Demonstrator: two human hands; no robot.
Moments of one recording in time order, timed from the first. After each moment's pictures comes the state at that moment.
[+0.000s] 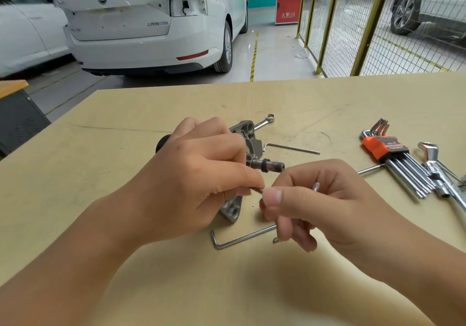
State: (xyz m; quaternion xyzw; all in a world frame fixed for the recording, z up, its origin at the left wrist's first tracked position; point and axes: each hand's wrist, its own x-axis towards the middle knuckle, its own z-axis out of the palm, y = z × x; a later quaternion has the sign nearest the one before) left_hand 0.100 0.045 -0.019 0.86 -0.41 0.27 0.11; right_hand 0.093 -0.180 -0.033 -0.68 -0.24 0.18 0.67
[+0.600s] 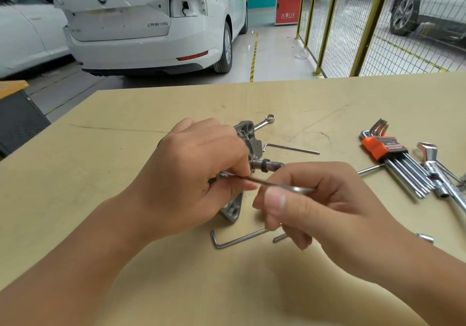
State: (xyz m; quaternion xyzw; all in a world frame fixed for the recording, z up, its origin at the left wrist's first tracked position) left_hand 0.106 0.043 -0.024 0.85 -0.39 0.30 0.20; right_hand 0.089 -0.181 -0.037 -0.67 -0.30 0.12 0.67
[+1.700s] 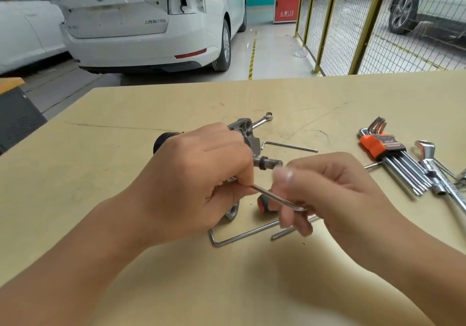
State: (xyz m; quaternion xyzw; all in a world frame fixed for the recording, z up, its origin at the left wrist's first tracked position) left_hand 0.100 0.037 -0.022 0.85 -0.41 0.27 0.19; right_hand 0.097 -0.182 -0.037 -0.68 -0.25 0.12 0.68
